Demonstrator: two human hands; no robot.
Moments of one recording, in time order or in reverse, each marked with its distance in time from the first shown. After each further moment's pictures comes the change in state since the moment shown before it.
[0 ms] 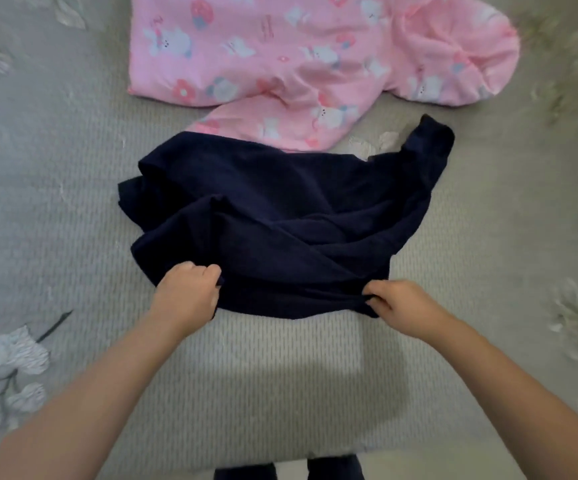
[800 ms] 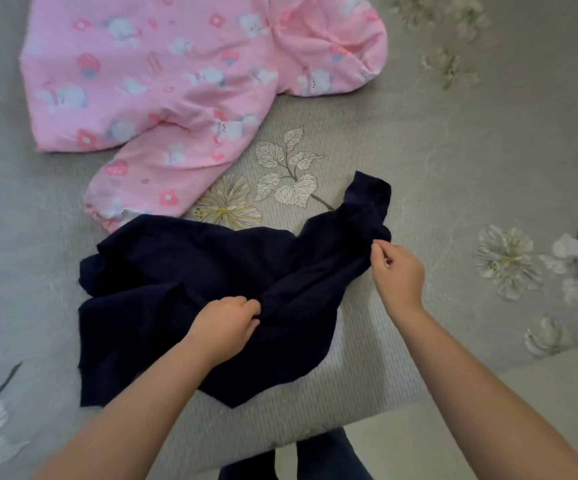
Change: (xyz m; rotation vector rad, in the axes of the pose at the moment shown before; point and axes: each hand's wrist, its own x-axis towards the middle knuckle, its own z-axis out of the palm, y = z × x) left_hand 0.017 0.136 0.001 0.007 -0.396 0.260; right_hand -0.047 0.075 0.011 0.566 0.880 0.516
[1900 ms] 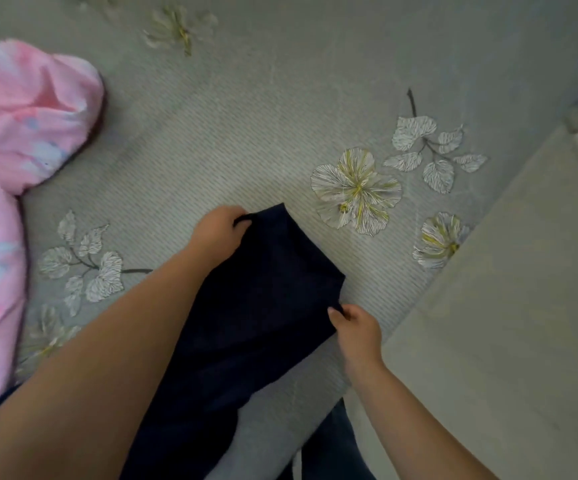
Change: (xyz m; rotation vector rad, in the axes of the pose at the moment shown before) left_hand 0.259 0.236 -0.063 -0.049 0.036 0.169; right_hand -0.043 0.168 -0.063 0.852 0.060 0.961
